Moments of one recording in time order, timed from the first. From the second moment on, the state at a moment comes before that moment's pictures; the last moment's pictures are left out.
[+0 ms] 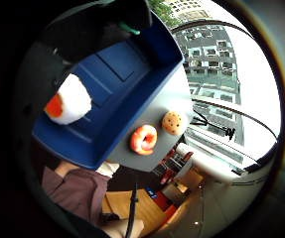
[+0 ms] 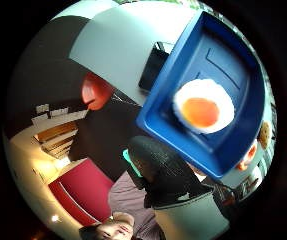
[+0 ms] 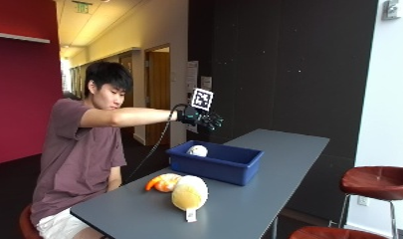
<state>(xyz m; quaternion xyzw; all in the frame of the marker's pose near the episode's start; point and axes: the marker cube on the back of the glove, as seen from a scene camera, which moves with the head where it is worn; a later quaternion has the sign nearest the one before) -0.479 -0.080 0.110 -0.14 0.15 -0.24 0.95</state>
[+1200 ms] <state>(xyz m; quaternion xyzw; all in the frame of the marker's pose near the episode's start) -0.092 -0.178 0.208 -0.06 0.05 0.01 1.00</state>
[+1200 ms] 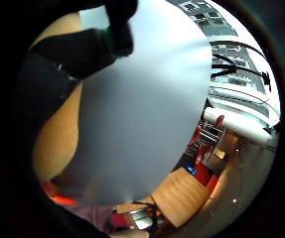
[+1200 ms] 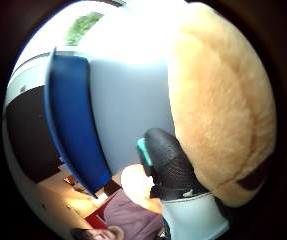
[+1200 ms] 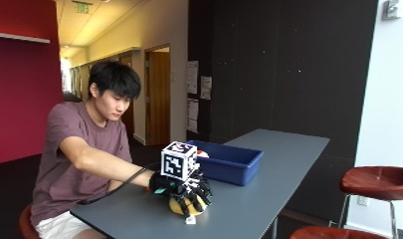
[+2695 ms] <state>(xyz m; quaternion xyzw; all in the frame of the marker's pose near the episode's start) -0.379 -0.208 0.011 0.10 0.07 -0.09 0.99</state>
